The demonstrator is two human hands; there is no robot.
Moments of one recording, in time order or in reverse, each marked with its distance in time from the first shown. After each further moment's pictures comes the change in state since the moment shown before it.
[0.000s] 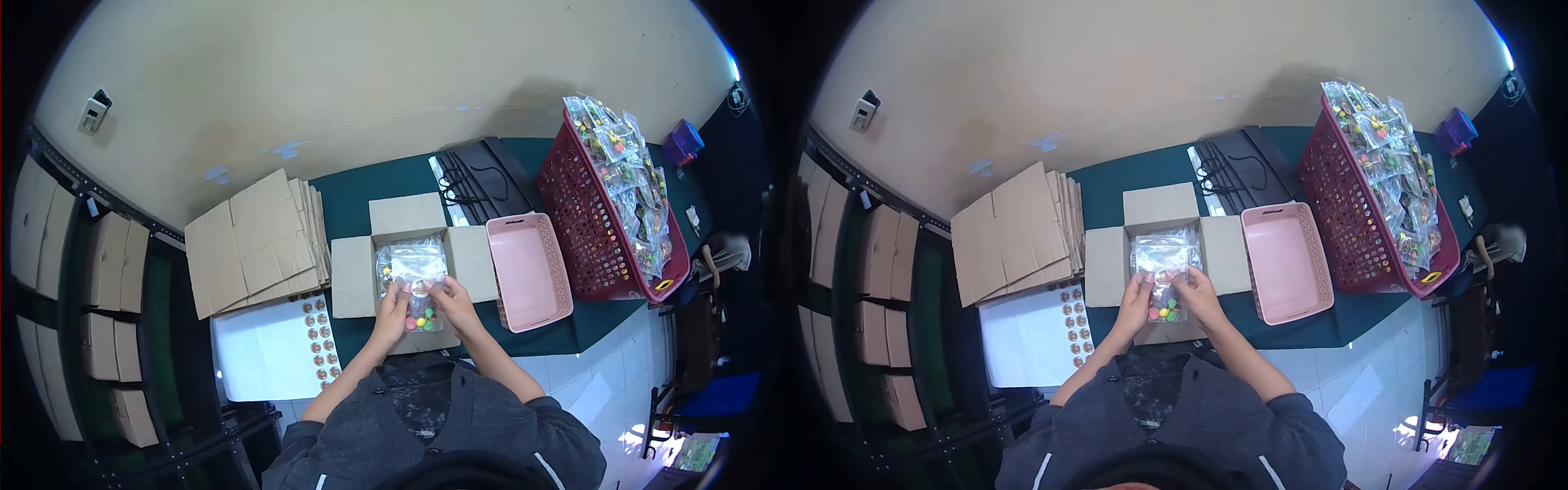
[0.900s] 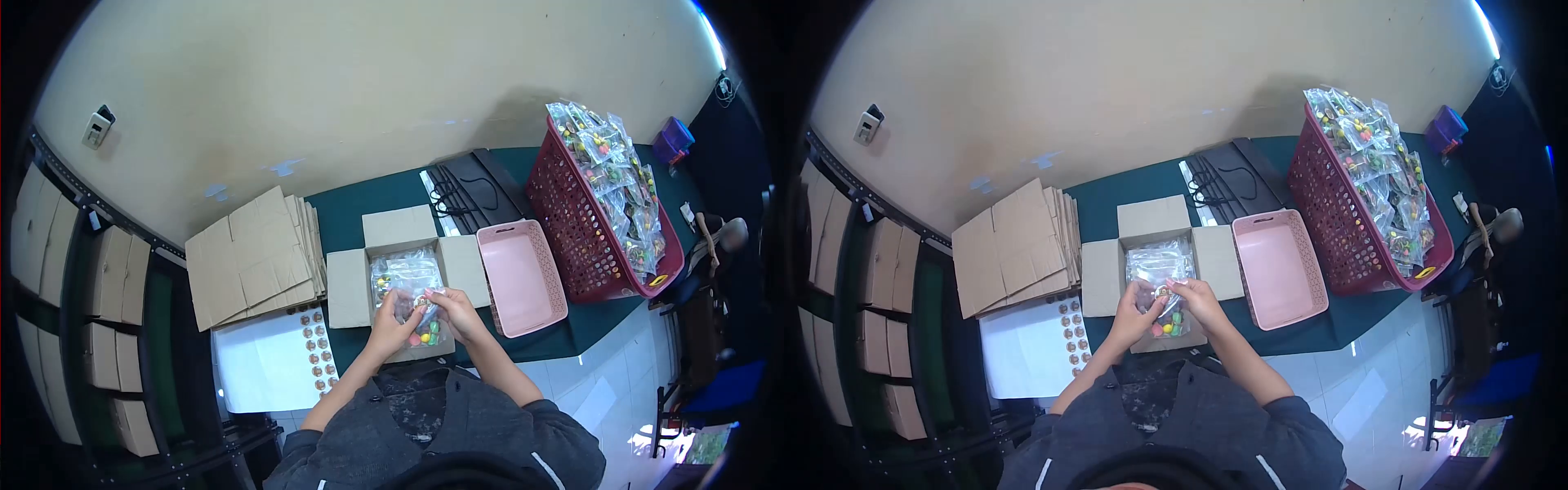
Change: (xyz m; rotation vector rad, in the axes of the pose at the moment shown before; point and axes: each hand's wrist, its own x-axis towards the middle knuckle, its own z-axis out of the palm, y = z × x) left_hand -0.015 0.026 0.012 0.205 -0.064 0.213; right_hand -0.012 -0.022 -0.007 0.067 -0.091 -0.020
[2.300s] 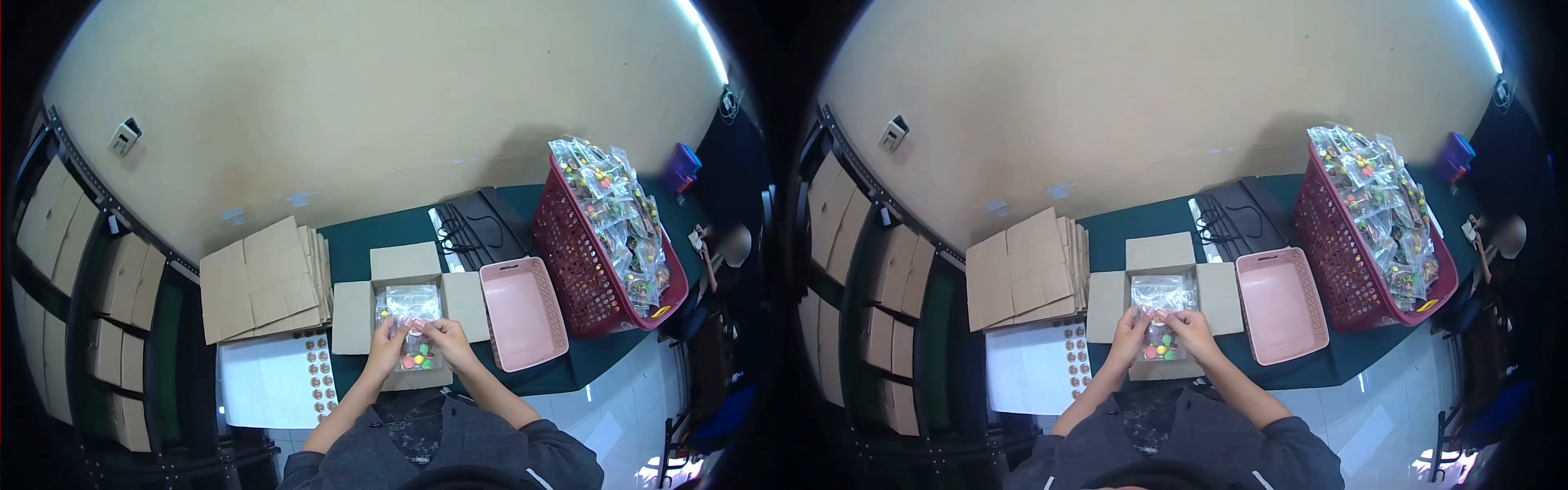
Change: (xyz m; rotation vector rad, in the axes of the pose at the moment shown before) left_hand 0.010 0.005 0.003 -0.332 0.082 -0.095; right_hand 0.003 0.000 0.002 -0.154 -0.056 -0.107
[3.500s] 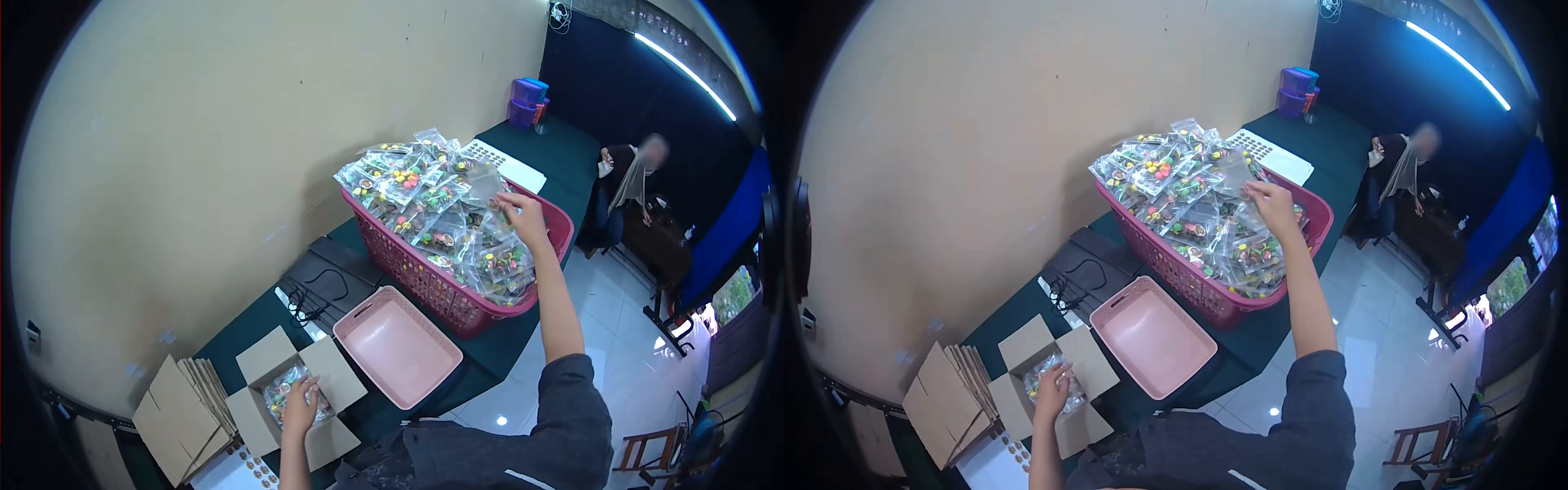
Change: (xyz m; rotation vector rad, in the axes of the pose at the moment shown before) left_hand 0.062 -0.019 0.076 1.176 -0.351 0.269; right_hand -0.111 -0.259 -0.433 -1.273 0.949 -0.532
